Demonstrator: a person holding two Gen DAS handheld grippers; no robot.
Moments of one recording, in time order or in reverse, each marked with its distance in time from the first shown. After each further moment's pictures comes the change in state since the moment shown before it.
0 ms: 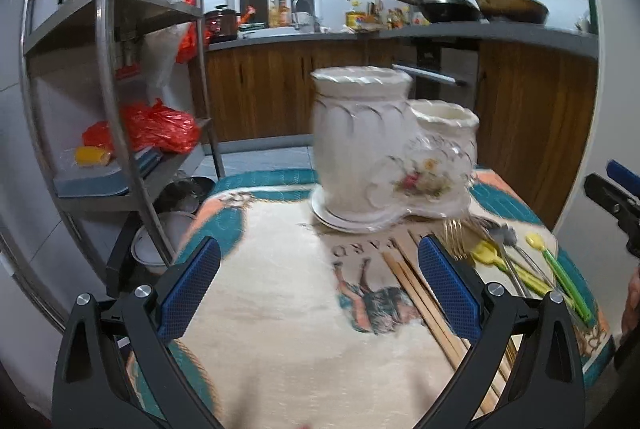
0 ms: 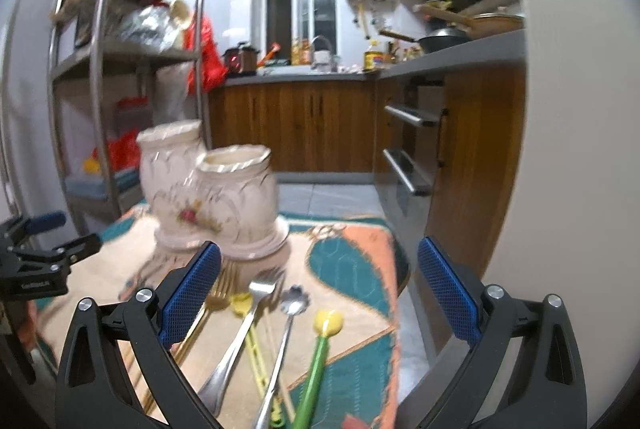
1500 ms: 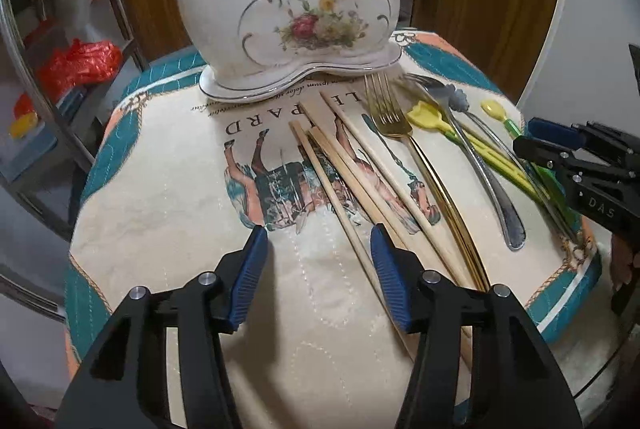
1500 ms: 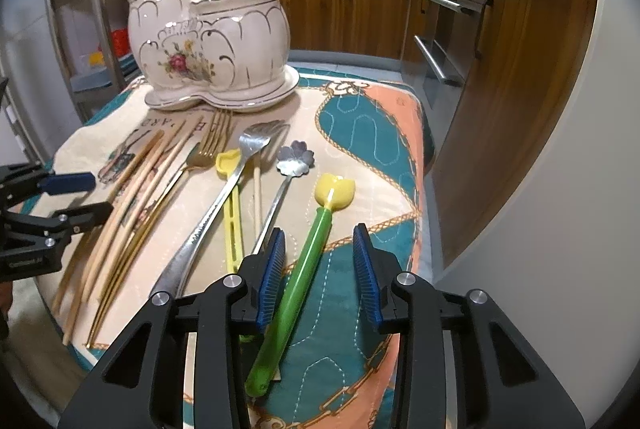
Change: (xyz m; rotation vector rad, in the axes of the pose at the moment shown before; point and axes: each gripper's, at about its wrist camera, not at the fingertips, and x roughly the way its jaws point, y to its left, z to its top) left arm 0.038 -0.059 -0.034 0.176 0.448 -0.152; right arm 0.049 0.002 -0.048 -0.117 0.503 0.081
